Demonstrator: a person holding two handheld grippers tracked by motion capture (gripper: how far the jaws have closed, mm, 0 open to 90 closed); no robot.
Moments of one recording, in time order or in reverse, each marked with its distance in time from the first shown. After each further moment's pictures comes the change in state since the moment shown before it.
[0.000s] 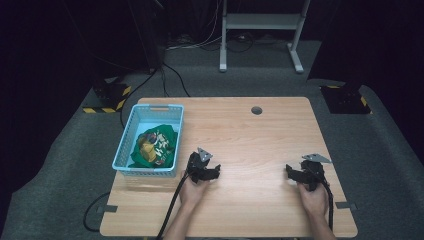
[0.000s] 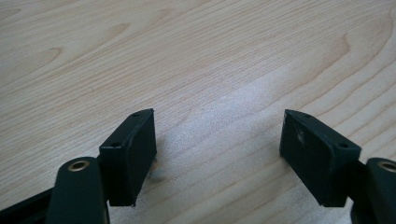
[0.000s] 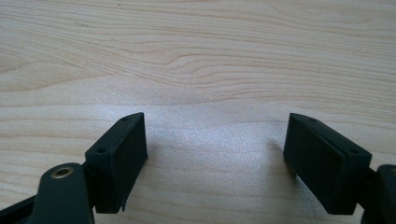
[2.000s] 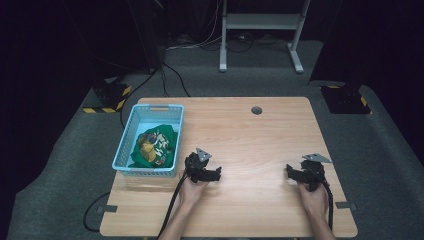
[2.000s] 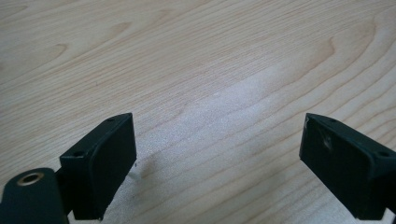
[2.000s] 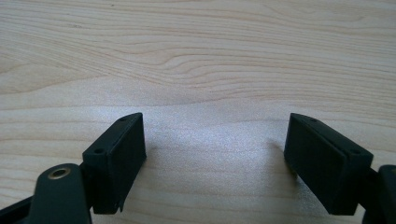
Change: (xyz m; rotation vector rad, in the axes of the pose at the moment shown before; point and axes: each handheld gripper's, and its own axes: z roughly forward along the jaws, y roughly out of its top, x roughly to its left) left arm -0.003 0.004 -0.015 0.009 -0.013 -0.019; right arm 0.000 0.000 0.000 0.003 -0.018 0.014
